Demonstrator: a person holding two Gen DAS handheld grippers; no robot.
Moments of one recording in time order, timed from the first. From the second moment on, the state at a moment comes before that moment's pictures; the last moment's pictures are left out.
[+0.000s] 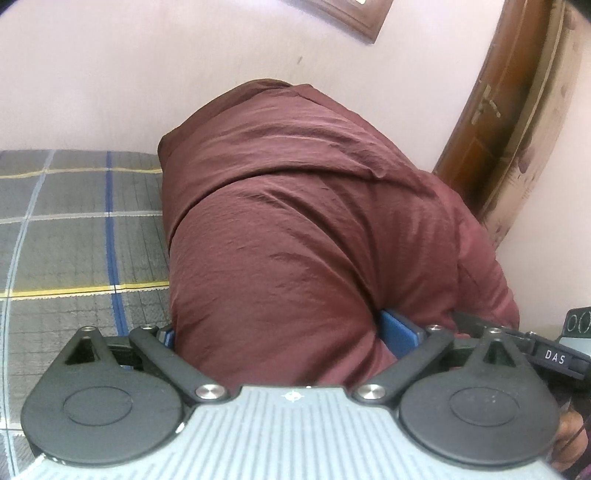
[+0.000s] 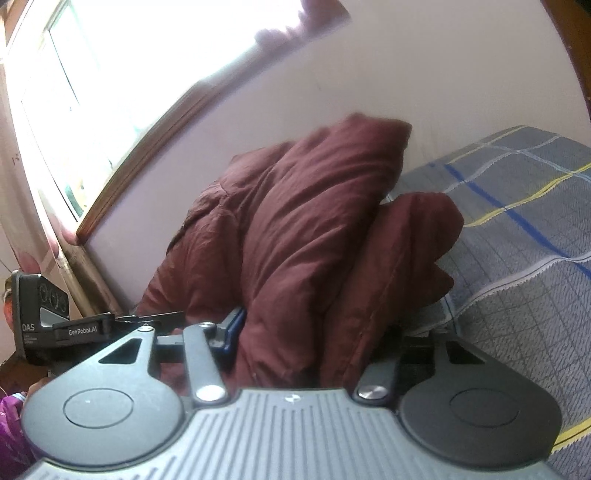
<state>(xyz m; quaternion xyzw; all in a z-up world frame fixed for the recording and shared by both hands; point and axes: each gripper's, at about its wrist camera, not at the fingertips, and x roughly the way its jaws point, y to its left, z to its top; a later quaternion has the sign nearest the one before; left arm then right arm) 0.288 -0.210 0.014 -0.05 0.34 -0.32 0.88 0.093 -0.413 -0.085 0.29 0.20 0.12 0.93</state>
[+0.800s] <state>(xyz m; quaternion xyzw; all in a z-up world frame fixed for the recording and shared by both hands) 0.284 -0.197 0.018 -0.06 0.35 -0.32 0.88 0.117 -0.436 -0.102 0.36 0.25 0.12 0.89</state>
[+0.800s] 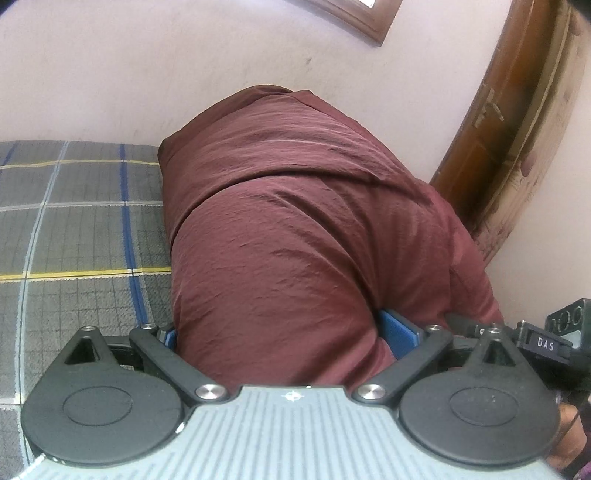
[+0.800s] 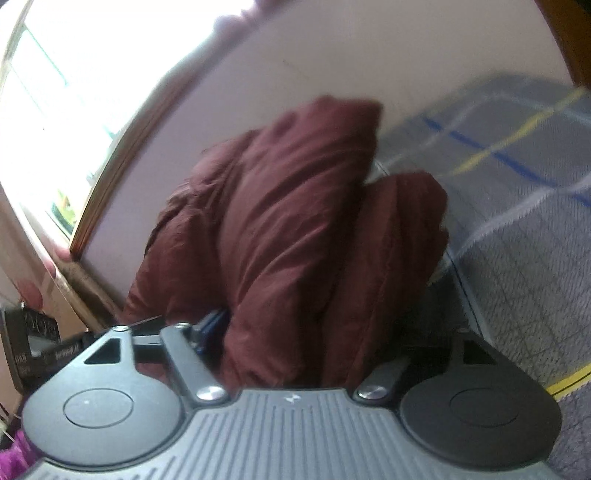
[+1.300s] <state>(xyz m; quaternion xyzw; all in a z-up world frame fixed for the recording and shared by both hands) 0.259 -0.196 0.027 -0.05 0.33 -0.30 0.89 0.099 -0.430 -0.102 0.34 0.19 0.16 0.91</state>
